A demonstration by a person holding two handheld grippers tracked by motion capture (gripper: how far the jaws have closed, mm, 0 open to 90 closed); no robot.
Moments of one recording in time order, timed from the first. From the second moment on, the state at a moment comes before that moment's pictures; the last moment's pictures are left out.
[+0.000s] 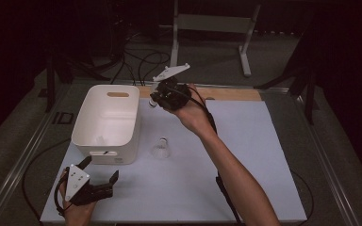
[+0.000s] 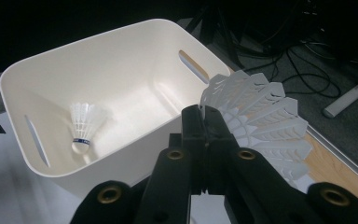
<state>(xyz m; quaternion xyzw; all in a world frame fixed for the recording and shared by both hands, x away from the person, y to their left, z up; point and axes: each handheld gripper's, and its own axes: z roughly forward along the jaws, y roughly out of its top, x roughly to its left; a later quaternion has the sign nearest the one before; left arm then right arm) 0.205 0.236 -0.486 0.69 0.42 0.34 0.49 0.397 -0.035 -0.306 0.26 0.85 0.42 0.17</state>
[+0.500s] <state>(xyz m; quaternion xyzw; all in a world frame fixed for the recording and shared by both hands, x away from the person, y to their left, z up) 0.204 0.236 -0.486 0.69 0.42 0.34 0.49 0.395 -0.026 -0.304 0.25 0.85 0.43 0.17</state>
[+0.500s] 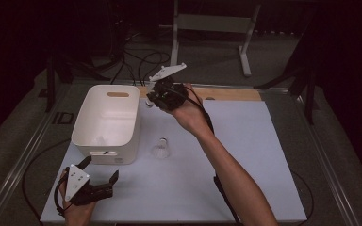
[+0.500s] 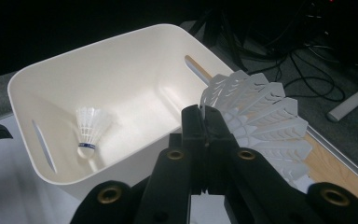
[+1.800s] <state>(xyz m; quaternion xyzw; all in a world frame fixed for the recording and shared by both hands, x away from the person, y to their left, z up) 0.204 0.237 -0.486 0.69 0.42 0.34 0.49 0.386 0.005 -0.300 0.23 0.85 0.44 0.15</state>
